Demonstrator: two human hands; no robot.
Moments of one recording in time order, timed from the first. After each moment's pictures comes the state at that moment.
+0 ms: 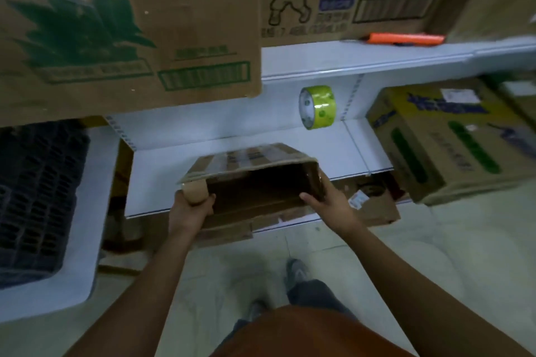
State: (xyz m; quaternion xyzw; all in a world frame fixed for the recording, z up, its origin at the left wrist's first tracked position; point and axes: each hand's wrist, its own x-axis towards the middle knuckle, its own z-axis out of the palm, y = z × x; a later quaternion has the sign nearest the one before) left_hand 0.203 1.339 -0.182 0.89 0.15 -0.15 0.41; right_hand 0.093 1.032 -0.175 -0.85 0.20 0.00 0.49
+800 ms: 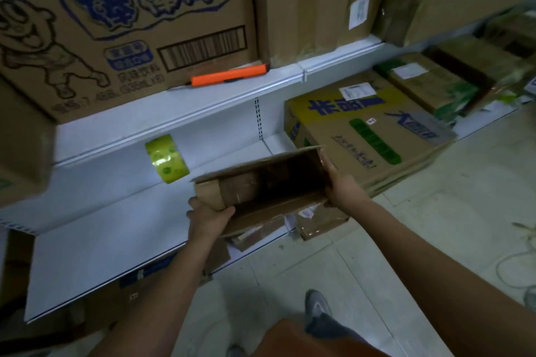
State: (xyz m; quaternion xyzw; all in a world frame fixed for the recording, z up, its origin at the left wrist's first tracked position) left_hand 0.187 1.025 -0.151 0.91 0.03 -0.25 0.33; right_hand 0.041 0.762 -0.121 -0.89 0.32 0.07 0.32
